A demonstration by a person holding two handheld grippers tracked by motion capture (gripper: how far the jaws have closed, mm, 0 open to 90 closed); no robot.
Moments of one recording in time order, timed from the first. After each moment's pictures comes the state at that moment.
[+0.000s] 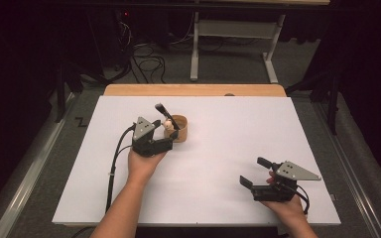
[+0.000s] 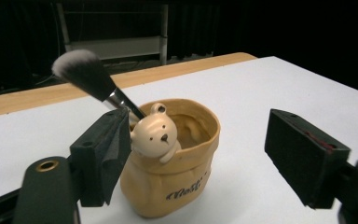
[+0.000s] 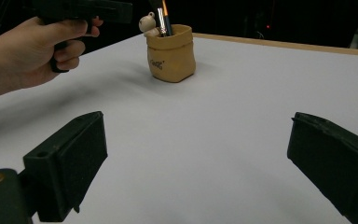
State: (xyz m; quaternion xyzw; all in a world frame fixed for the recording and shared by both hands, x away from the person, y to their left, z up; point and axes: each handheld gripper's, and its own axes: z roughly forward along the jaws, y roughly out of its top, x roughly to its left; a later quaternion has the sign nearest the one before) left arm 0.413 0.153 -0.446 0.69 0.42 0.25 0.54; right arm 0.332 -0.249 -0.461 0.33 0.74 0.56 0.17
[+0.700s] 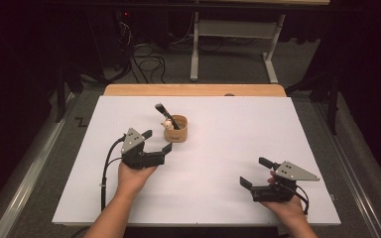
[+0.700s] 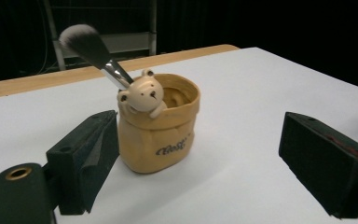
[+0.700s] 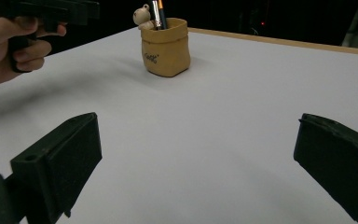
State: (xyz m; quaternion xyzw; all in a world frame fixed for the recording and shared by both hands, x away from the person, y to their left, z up) left arm 0.375 0.171 -0.449 0.70 0.40 0.23 0.55; right arm 0.332 -0.248 -0.462 0.33 0.75 0.54 0.18
